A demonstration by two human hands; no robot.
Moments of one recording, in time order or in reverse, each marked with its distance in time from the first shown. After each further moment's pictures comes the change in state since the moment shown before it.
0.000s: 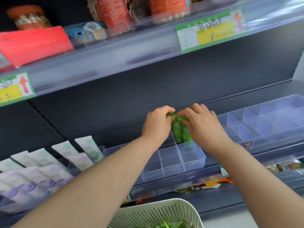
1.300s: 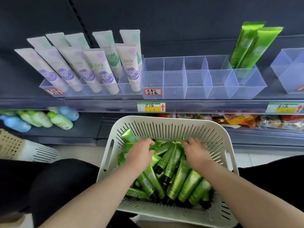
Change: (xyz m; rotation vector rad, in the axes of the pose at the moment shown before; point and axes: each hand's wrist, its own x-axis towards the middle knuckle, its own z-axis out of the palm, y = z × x) left_hand -0.314 -0.191 0.017 0.160 -0.379 -0.507; right_hand -0.234 -0.106 0.165 -0.240 -0.980 -0.027
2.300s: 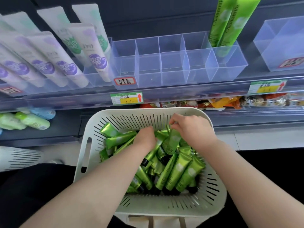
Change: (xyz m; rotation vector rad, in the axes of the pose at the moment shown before) left_hand 0.064 0.049 0.054 0.093 -0.282 -0.151; right_hand -0.019 0.032 -0.070 0.306 0.272 -0.091
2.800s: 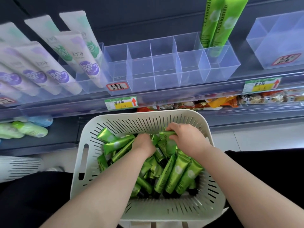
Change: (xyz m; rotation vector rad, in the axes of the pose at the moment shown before) left_hand -0.001 0.000 0.008 0.079 -0.035 -0.091; right_hand -0.004 0.004 0.022 0.211 -0.118 0.074
